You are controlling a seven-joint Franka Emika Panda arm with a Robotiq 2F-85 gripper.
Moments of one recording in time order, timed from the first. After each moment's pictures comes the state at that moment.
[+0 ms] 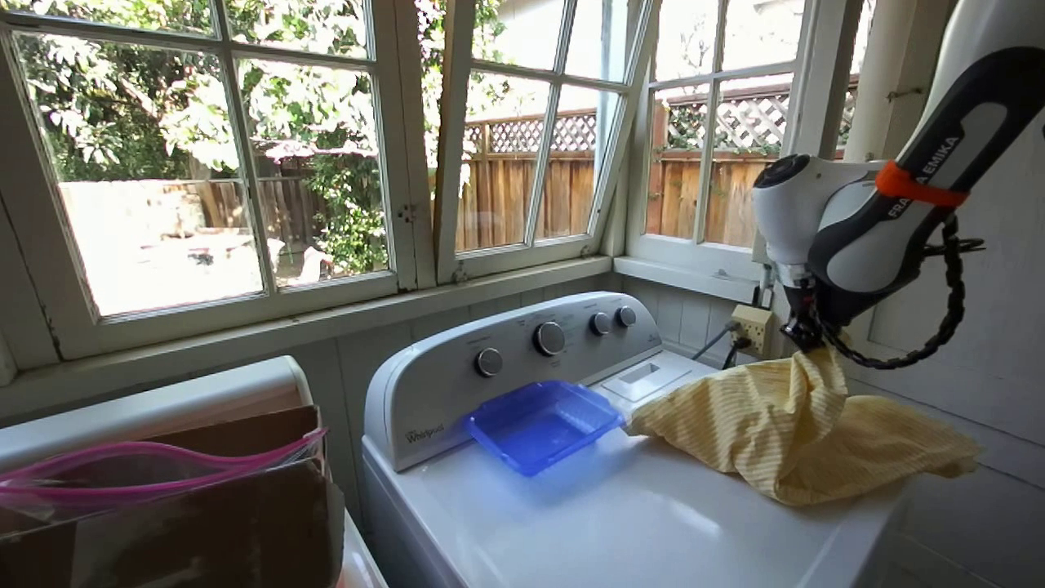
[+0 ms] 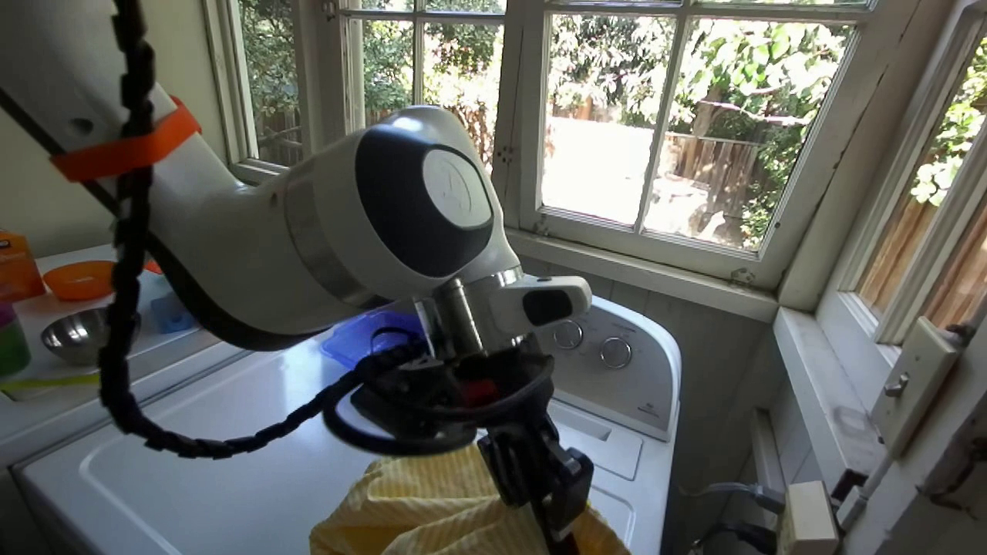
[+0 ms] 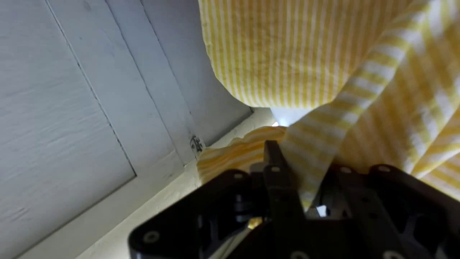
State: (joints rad) arm -0.54 0.07 0.09 -2.42 -1.06 2.53 0.65
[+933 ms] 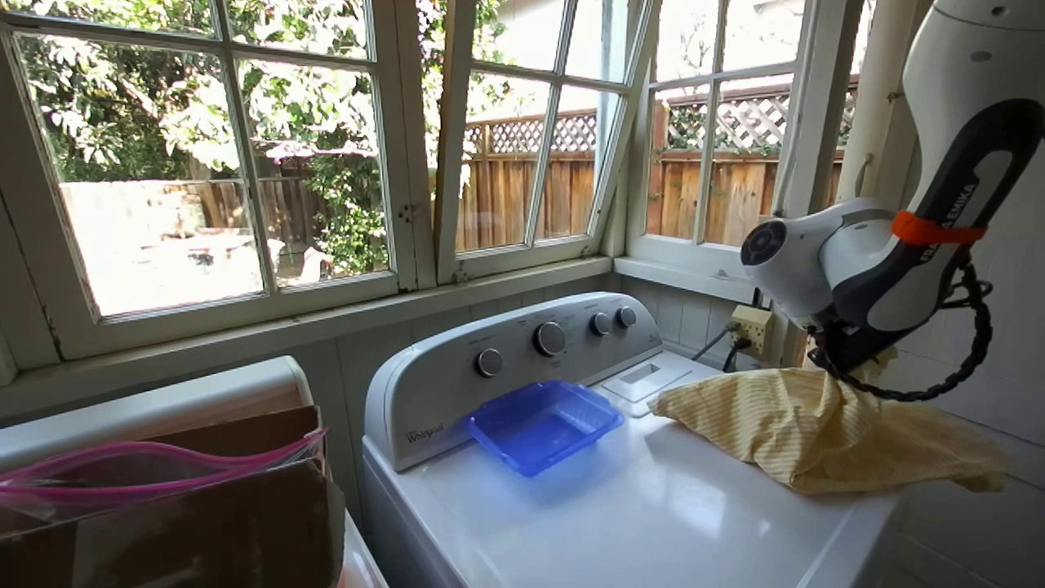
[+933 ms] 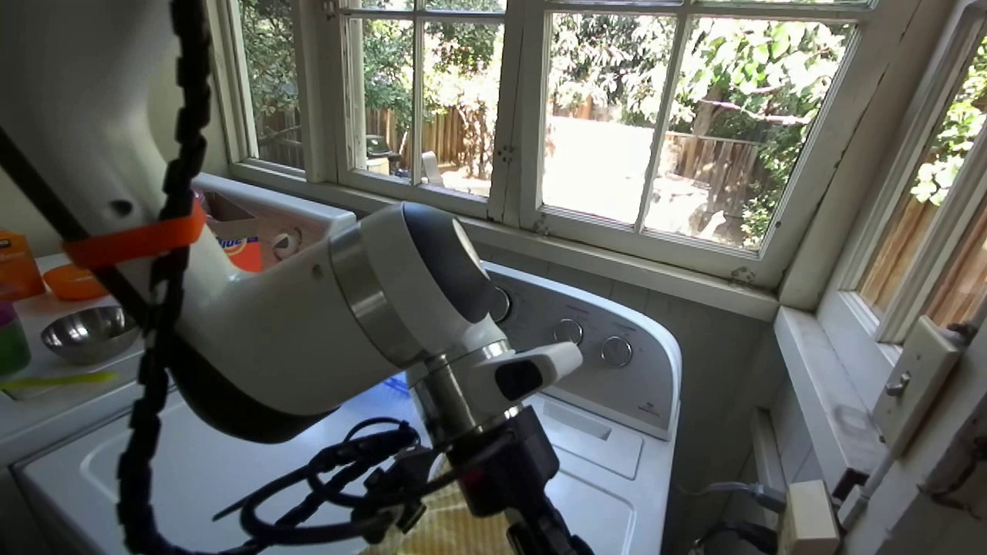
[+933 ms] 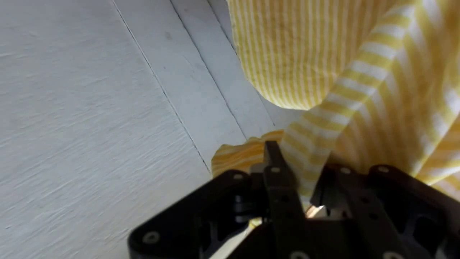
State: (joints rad) arm -0.25 0.20 -0.20 -2.39 -1.45 2.35 1.21
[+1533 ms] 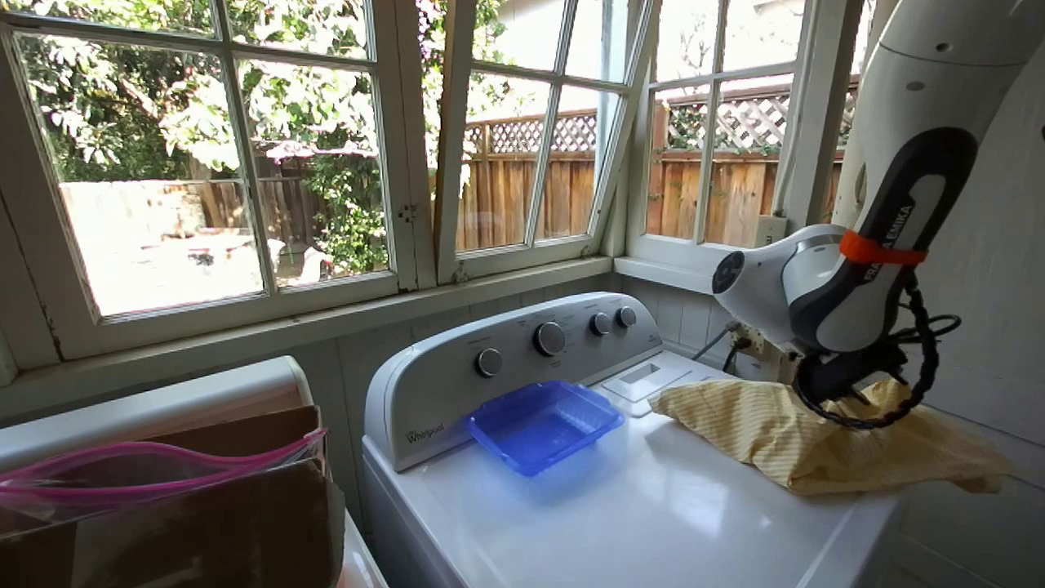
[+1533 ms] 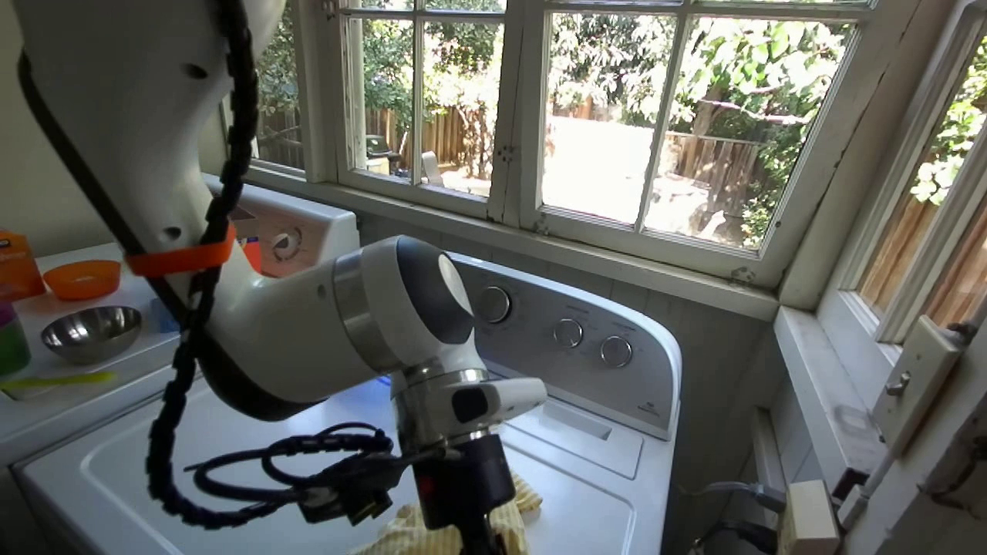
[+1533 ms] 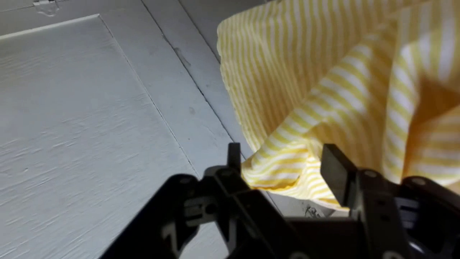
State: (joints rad) arm -0.21 0.28 -0.15 -2.38 -1.26 2.15 1.34
